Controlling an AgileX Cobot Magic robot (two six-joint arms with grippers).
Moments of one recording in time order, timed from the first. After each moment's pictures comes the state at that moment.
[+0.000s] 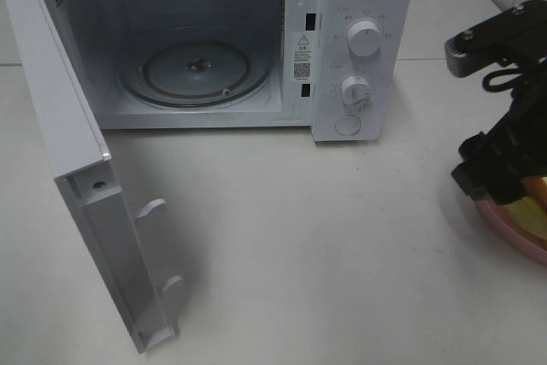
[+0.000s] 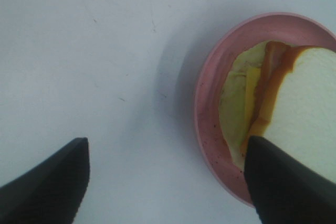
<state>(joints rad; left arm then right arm) -0.05 0.00 -0.52 -0.10 1.09 0.07 0.49 1.24 -0.78 -0.39 0.79 0.29</state>
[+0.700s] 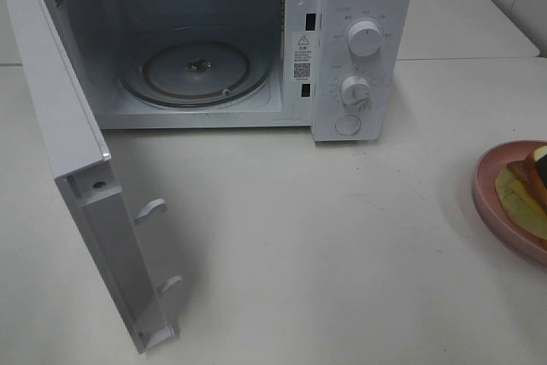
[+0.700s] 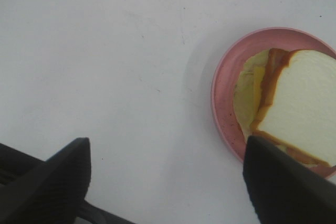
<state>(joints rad) -0.05 0.00 -0.52 -0.10 1.09 0.07 0.49 0.84 -0.78 -0.20 0.96 0.13</state>
